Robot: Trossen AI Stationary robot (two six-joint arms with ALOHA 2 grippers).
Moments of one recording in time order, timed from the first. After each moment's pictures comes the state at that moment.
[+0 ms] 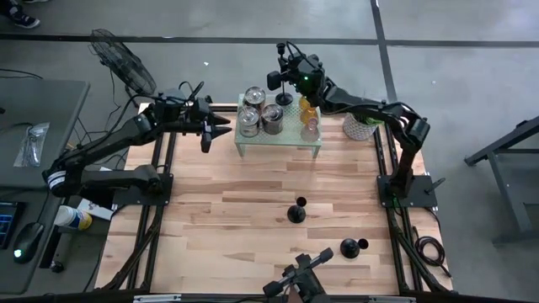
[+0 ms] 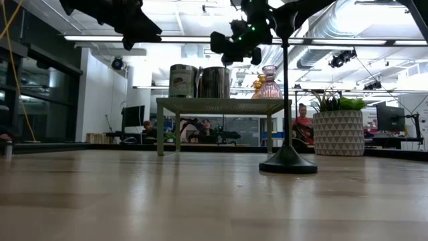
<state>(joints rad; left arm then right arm) 0.60 0.91 0.87 -0.29 0.38 -0.02 -0.58 1.84 1.51 0.26 0.43 0.13</state>
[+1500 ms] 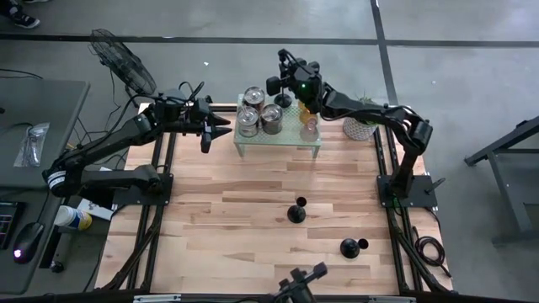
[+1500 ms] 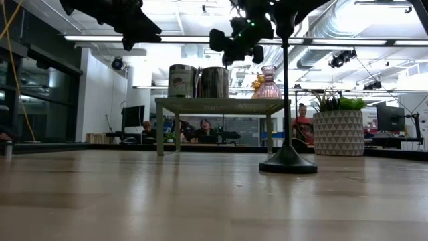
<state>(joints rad) 0.60 0.91 0.87 -0.29 0.39 -0.03 -0.49 1.83 1.48 0.14 0.54 0.21</state>
